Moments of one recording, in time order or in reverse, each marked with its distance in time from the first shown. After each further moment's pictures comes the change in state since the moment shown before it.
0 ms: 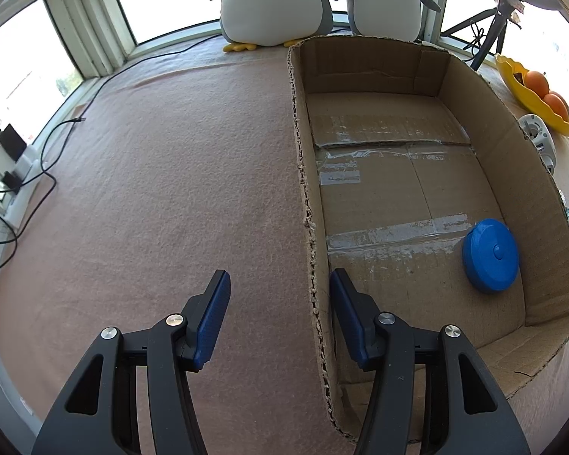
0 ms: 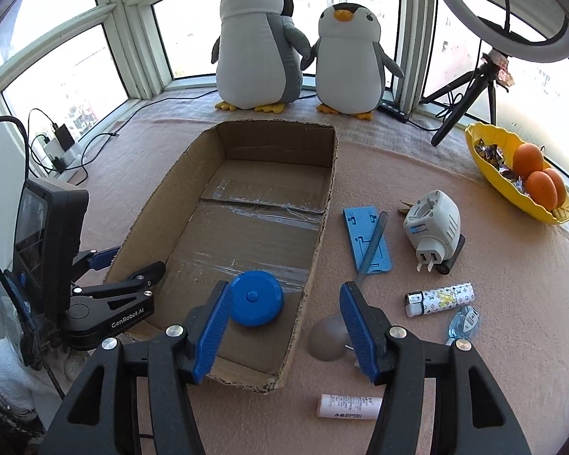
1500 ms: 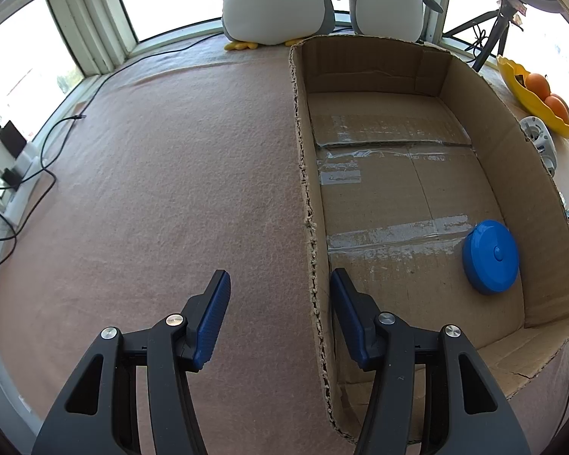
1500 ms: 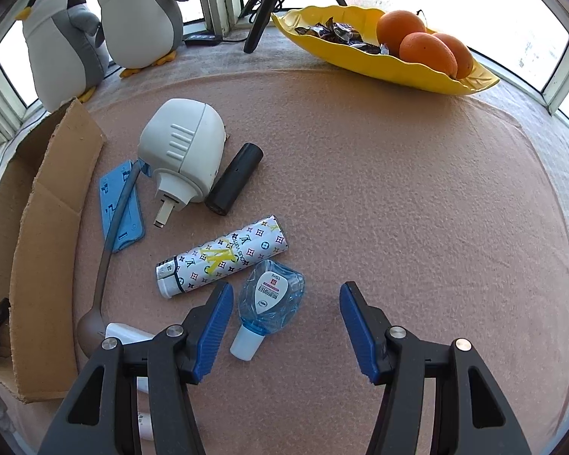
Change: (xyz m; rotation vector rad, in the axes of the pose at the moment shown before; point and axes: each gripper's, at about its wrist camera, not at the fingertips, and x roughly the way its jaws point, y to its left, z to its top) left arm 0.000 0.002 -0.001 -0.006 0.003 -0.003; right arm 0.062 -0.150 -0.027 0.285 0.196 -0.245
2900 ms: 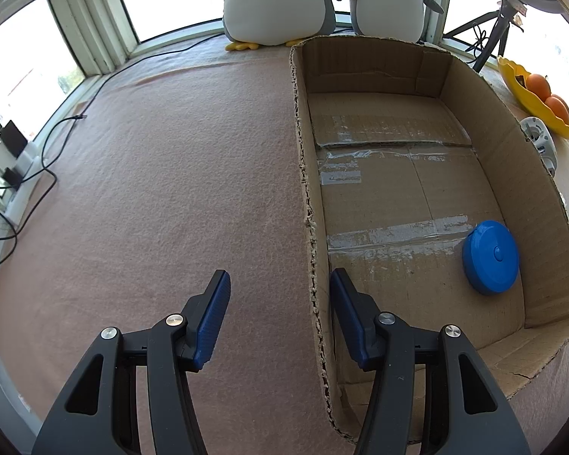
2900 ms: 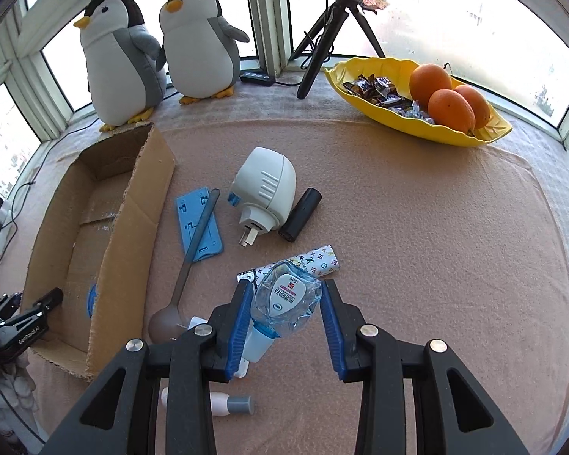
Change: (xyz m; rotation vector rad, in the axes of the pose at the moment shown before) left arm 0.000 -0.003 0.000 -0.005 -0.002 0.003; right arm -0.067 0.031 -0.004 -0.090 -0.130 0.128
